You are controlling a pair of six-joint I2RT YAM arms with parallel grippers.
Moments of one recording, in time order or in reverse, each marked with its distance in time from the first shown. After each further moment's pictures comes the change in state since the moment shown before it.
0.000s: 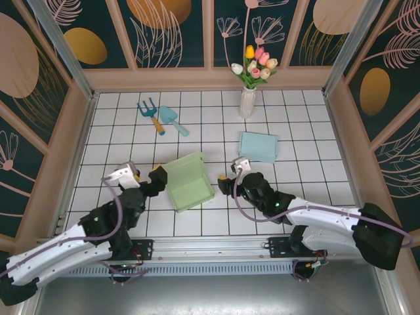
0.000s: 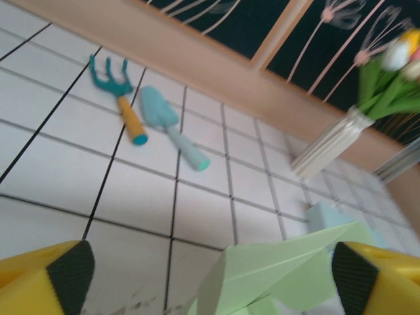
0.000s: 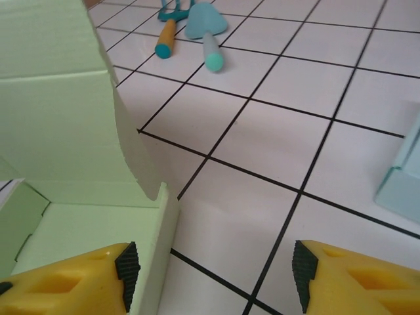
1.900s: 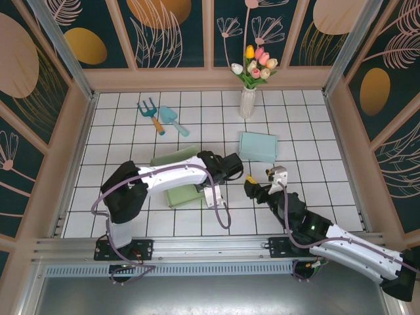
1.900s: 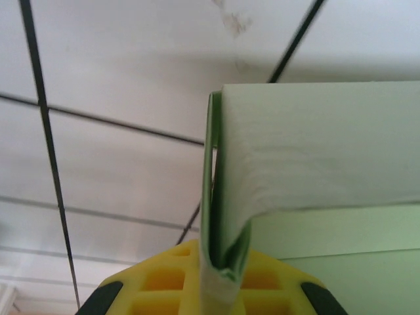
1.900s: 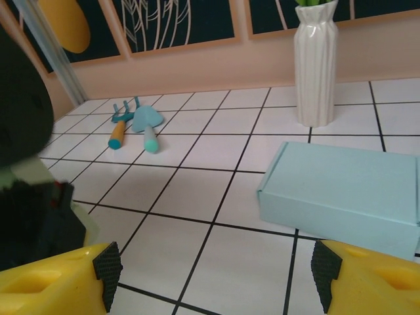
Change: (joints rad) left arm -0.019 1.410 0.995 -0.649 0.473 2.576; right arm 0.064 -0.761 -0.200 -0.318 0.321 0.036
